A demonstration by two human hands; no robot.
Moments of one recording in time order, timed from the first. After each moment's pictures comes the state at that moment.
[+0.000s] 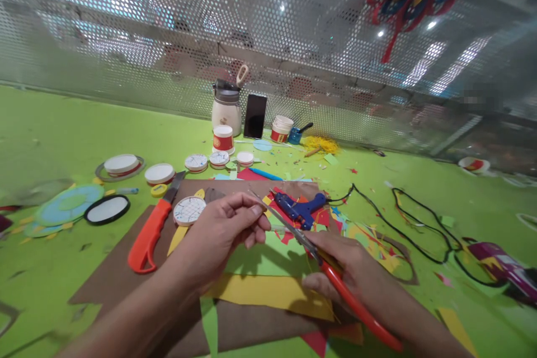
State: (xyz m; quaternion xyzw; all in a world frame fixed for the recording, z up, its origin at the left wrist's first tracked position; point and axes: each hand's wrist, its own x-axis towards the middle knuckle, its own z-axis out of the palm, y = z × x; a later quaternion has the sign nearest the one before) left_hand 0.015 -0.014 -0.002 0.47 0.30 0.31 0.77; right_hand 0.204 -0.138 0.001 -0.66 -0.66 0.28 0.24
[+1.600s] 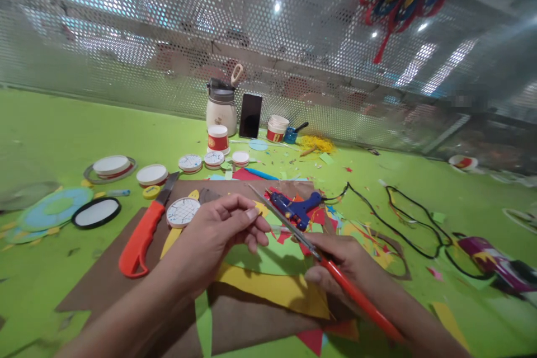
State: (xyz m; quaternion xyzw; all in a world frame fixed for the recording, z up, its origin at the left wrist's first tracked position) left_hand 0.013 -0.015 -0.002 0.51 0.28 0.30 0.76; right_hand 0.210 -0.133 -0.006 -0.60 -0.69 0.27 0.31
